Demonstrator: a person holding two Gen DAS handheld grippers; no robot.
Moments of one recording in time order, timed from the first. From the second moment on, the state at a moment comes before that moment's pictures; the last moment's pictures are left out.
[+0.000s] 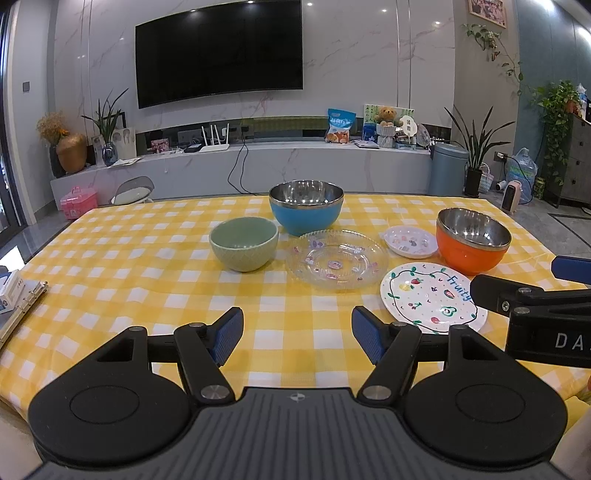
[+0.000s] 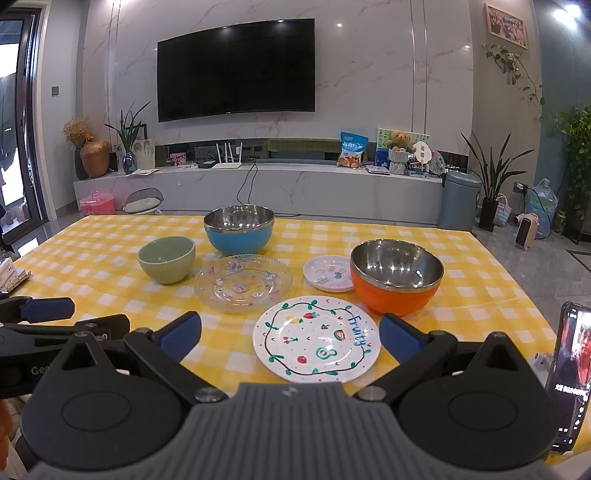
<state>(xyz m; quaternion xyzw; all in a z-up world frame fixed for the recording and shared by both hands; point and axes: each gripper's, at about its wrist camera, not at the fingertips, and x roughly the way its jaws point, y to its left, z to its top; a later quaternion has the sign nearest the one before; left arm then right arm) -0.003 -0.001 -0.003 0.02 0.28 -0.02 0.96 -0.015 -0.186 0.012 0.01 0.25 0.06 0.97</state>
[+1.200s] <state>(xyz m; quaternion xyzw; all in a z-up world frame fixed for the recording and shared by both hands) -0.003 -0.001 -0.007 0.02 0.28 -0.02 0.96 -0.015 -0.185 0.011 0.00 0.25 0.06 0.97</state>
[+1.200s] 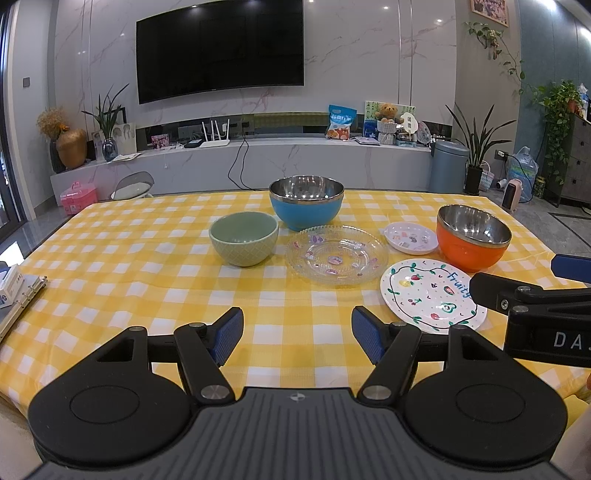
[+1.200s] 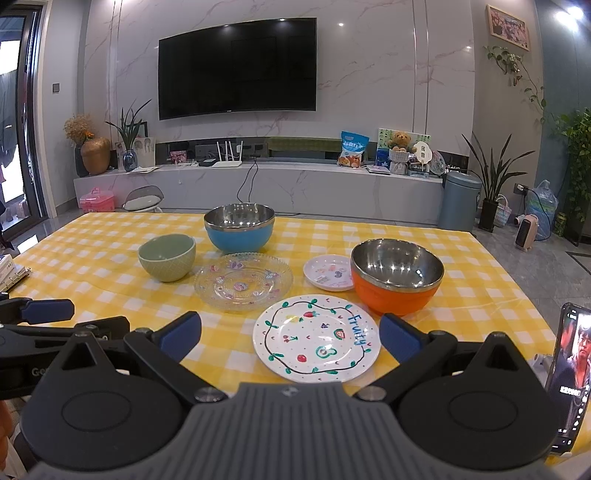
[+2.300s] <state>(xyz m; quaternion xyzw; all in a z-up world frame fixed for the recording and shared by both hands) -0.005 -0.003 -0.013 0.02 0.29 -0.02 0.96 -0.013 -0.187 0.008 0.00 0.26 0.05 0.96</state>
